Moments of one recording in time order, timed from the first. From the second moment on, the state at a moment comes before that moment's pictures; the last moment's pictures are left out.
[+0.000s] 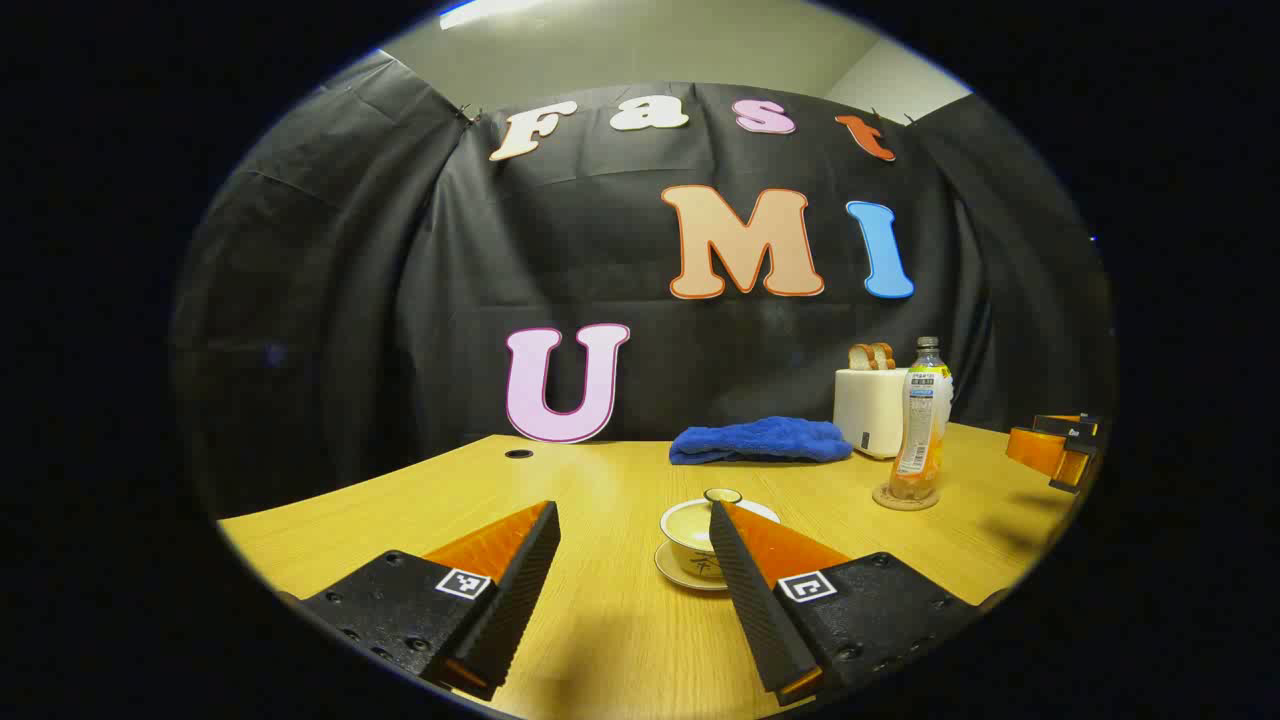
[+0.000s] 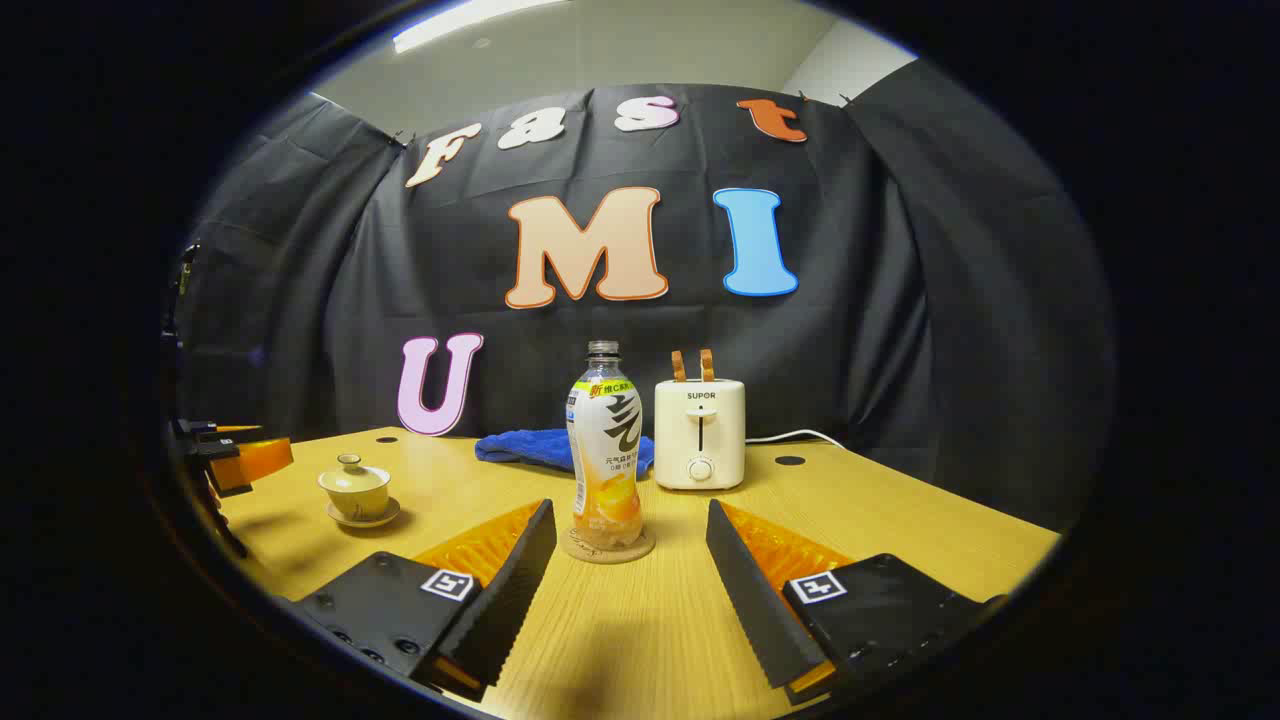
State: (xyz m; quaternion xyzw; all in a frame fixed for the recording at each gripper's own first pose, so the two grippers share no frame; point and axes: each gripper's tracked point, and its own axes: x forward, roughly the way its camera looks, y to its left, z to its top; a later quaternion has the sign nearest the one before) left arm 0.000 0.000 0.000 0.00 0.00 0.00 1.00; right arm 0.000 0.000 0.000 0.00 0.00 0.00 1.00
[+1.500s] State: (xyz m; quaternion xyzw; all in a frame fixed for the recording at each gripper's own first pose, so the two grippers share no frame) left arm 0.022 -0.040 0.000 0.00 0.00 -0.09 1.00; right arm -0.001 0.000 0.001 0.00 0.00 0.01 1.00
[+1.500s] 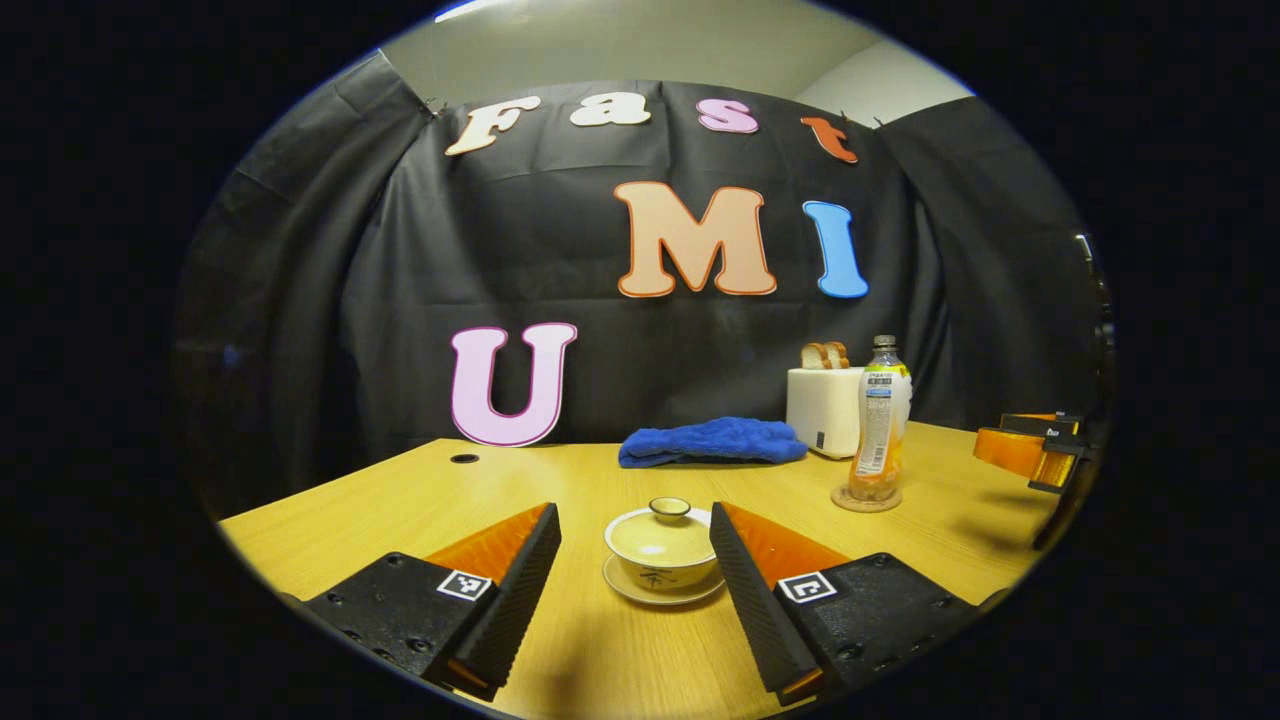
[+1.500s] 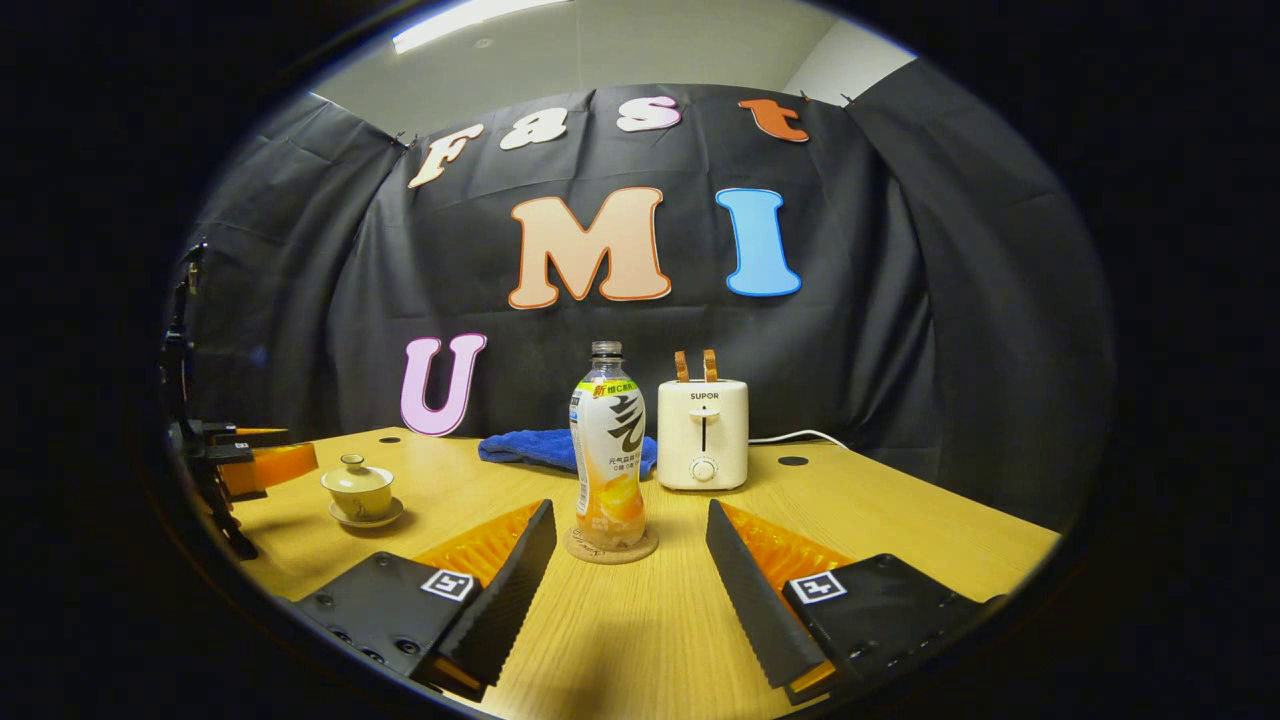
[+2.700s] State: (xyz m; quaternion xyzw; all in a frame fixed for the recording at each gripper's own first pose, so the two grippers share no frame) left arm 0.092 -0.071 -0.021 0.03 0.07 -0.13 0.99; right arm -0.005 0.005 0.002 0.00 0.00 0.03 1.00
